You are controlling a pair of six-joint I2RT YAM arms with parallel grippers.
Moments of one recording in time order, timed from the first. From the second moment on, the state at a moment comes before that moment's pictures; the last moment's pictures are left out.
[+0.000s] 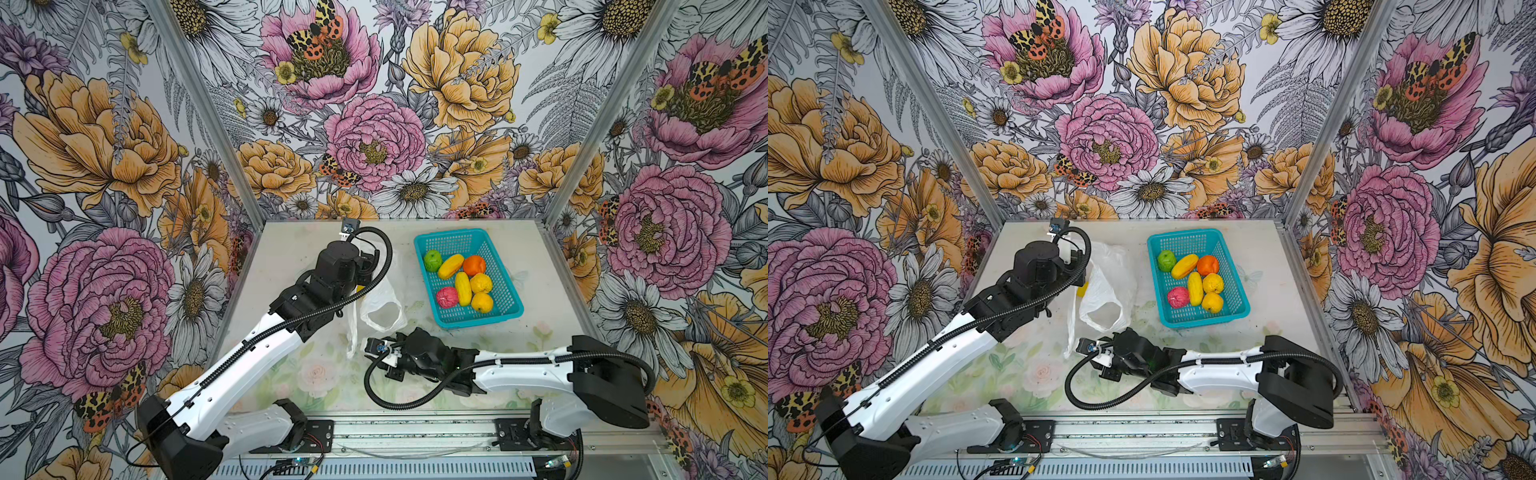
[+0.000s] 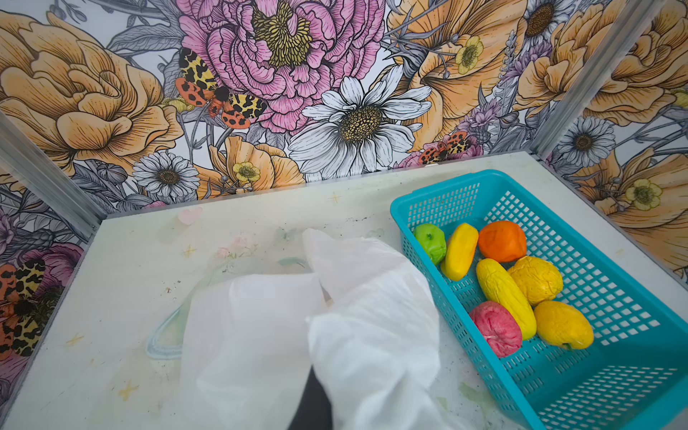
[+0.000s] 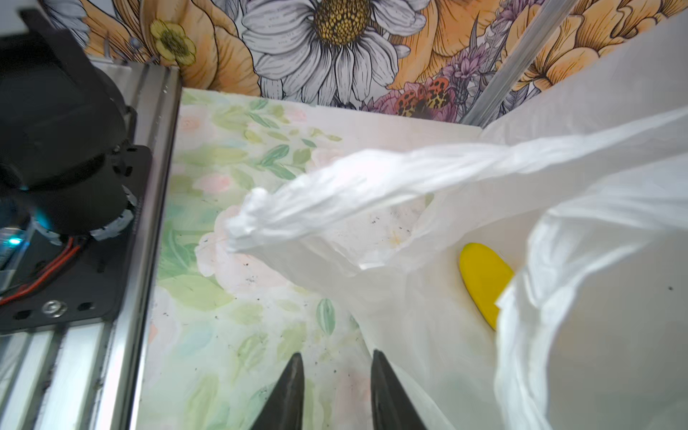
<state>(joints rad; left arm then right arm) -0.68 1.14 1.19 -0.44 -0.44 -0.19 1.19 1.58 0.79 0.35 0.05 -0.30</state>
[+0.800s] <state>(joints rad) -0.68 1.13 1.18 -0.44 -0.42 -0.19 1.07 1.88 1.00 0.23 0.33 -0.39</state>
